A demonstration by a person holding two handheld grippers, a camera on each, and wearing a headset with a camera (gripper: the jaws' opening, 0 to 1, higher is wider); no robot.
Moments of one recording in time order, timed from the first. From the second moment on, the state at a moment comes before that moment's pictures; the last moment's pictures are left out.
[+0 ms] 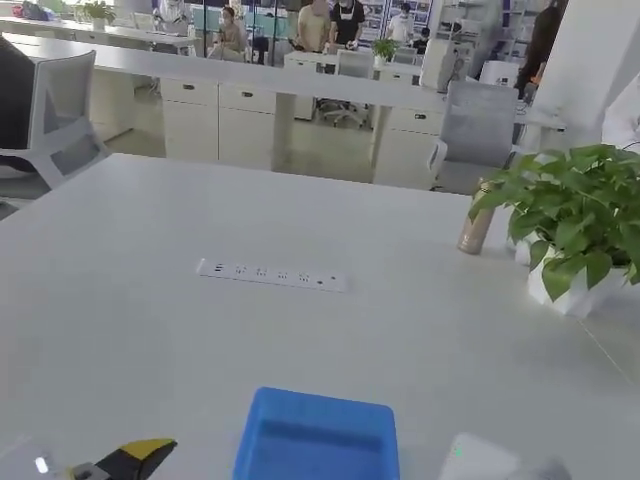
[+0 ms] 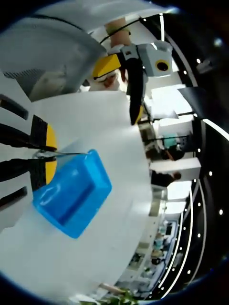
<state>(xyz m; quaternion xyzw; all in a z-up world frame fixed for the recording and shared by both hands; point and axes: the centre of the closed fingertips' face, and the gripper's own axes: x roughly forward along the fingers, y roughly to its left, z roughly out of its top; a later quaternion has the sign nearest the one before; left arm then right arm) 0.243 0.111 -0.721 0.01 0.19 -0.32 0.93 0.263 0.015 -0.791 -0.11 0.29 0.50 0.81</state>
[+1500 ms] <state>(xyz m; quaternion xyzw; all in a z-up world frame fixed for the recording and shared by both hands) 0.246 0.134 -0.714 0.02 0.13 -0.25 0.96 0.366 -0.011 -0.784 -0.01 0.32 0.40 0.86</state>
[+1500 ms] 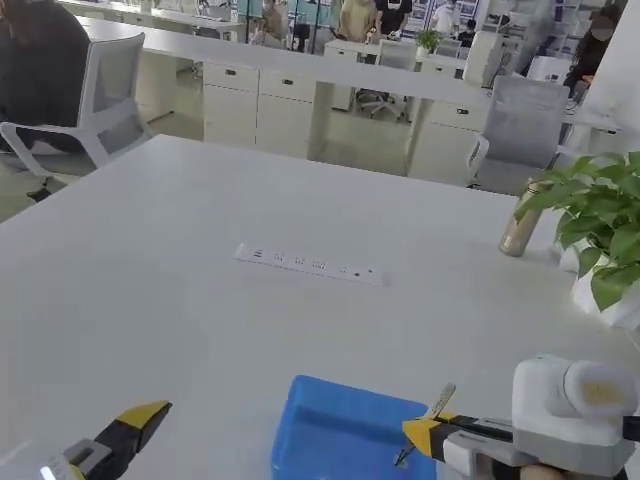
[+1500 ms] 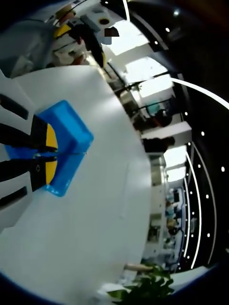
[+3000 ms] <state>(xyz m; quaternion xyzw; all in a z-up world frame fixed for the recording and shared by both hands) 0.252 0.131 -0.737 0.00 0.17 -0.26 0.95 0.356 -0.004 -0.770 -0.02 0.28 0.40 0.87</state>
